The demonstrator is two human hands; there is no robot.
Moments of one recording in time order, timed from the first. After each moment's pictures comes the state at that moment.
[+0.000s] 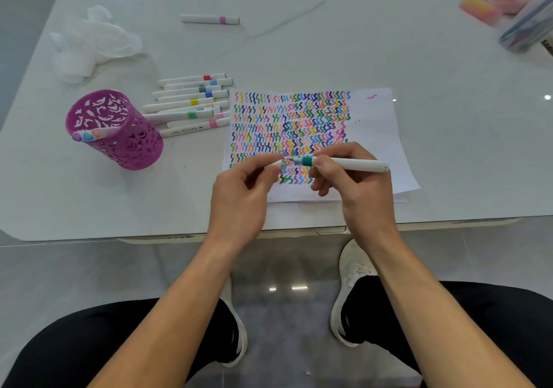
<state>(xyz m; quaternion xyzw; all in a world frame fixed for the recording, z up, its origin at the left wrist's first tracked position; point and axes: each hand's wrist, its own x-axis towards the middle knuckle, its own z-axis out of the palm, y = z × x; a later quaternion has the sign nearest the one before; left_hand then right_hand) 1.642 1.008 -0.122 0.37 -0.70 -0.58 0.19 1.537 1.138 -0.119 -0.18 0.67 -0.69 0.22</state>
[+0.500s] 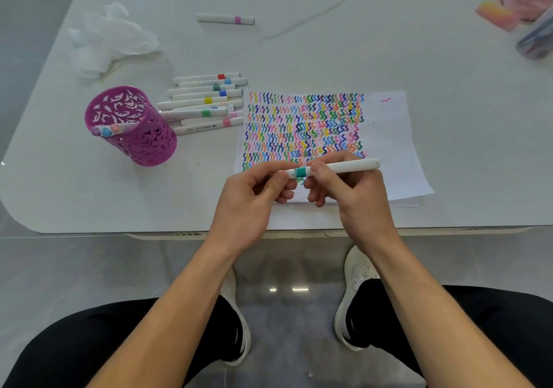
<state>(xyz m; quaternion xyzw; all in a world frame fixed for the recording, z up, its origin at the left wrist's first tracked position) 1.658 1.000 -0.120 0.31 -0.68 -0.65 0.15 1.546 1.126 -0.123 -0.20 0.65 -0.67 0.28</state>
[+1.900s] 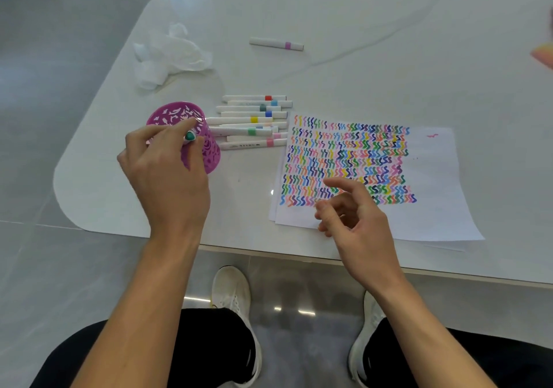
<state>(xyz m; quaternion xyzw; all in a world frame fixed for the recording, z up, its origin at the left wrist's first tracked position) 1.703 0.899 -0.092 0.49 -0.79 -0.11 0.37 1.570 1.098 -0.142 -0.28 0.74 -0.55 0.25</state>
